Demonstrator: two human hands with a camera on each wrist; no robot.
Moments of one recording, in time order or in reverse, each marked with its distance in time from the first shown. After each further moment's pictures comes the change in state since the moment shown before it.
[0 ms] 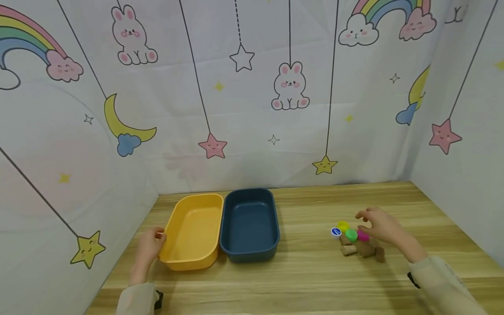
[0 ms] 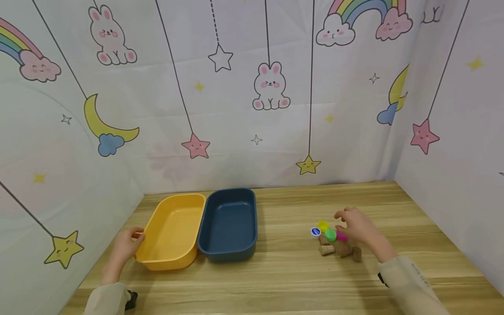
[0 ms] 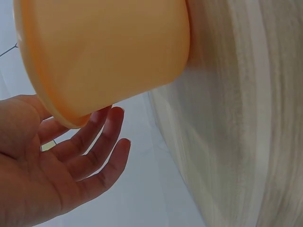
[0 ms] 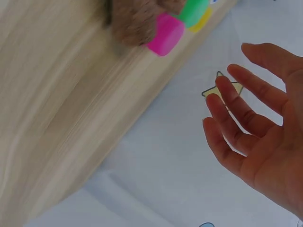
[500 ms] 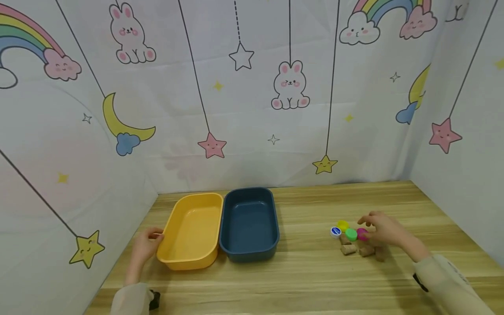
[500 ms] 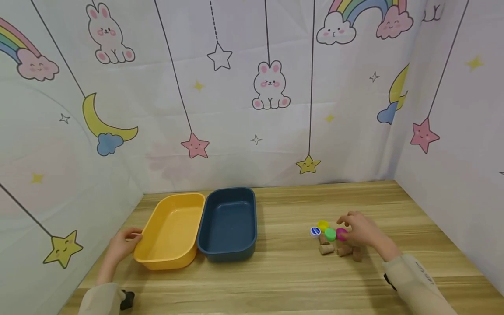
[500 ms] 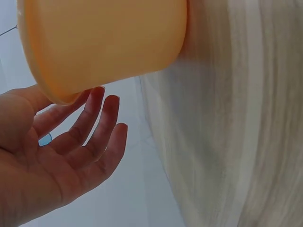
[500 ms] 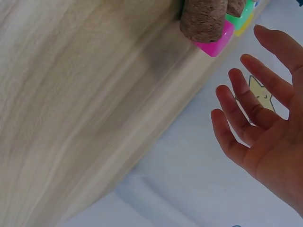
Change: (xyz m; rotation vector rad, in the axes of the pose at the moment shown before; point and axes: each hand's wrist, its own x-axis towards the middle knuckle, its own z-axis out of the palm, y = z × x) left_hand 0.001 -0.012 -0.003 -0.132 -0.024 -0.034; right_hand -0.007 0.019 0.011 0.022 -0.106 0.043
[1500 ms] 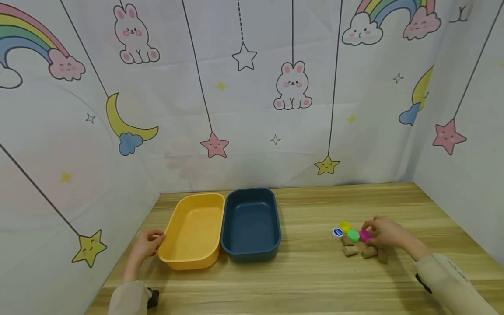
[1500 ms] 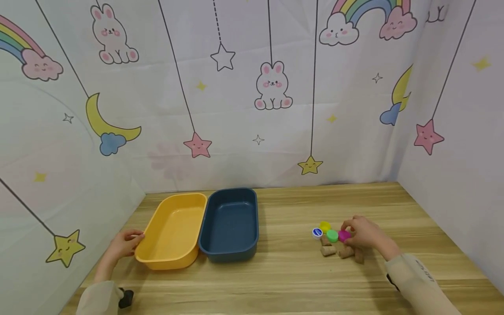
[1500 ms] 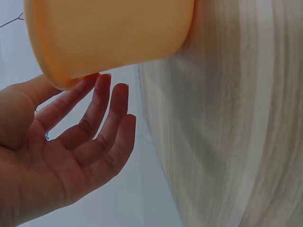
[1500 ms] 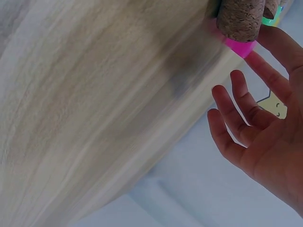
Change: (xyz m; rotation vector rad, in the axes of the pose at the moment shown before) left_hand 0.003 -0.004 -0.009 -0.112 -0.174 -0.136; right_hand 0.002 0.016 0.011 0.085 -0.123 0.022
